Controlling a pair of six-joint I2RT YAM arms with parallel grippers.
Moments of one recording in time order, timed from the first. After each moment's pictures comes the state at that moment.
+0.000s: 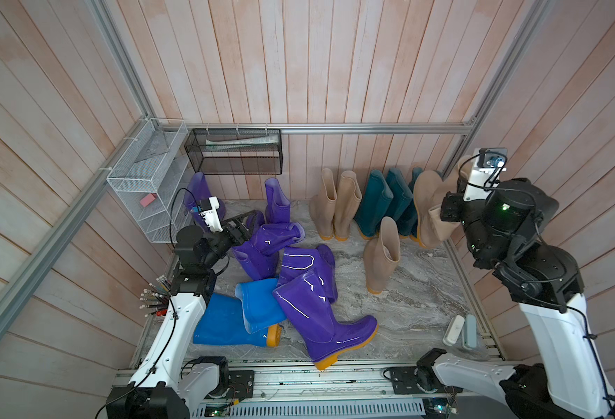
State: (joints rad) left arm -0.01 1.06 0.84 0.21 0.54 -0.66; right arm 0.51 1.11 1.79 -0.82 0.68 -0.04
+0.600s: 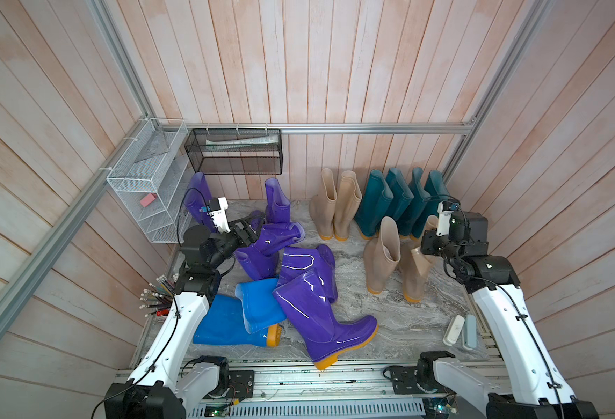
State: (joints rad) left arm -0.09 1.06 0.84 0.21 0.55 -0.65; right arm 0.08 1.04 1.19 -0.73 0.13 0.13
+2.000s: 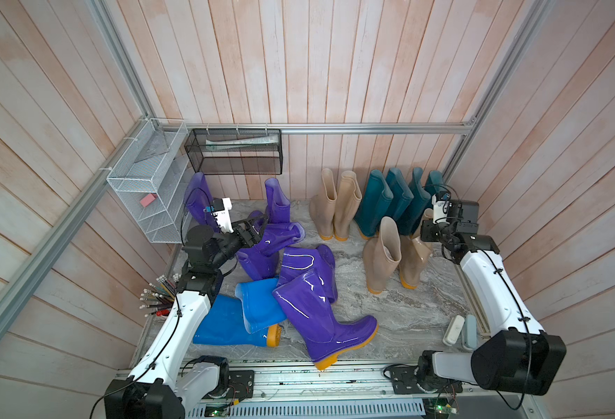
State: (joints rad) left arm -0.10 1.08 0.84 0.21 0.55 -0.64; right arm -0.07 1.31 1.20 -0.53 0.00 -0.06
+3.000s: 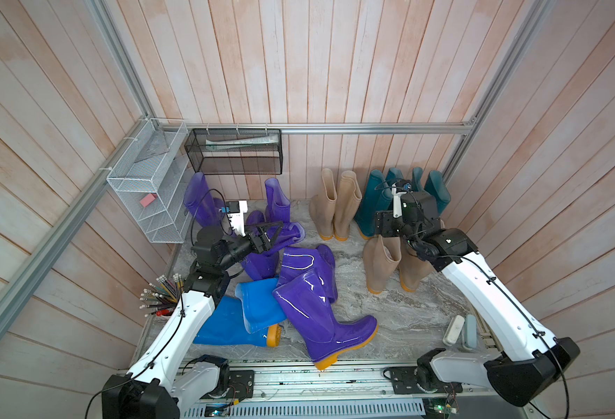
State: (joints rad) left arm -0.22 1.08 0.85 0.21 0.64 -0.62; right arm 0.48 1.29 1.42 -0.69 0.32 0.21
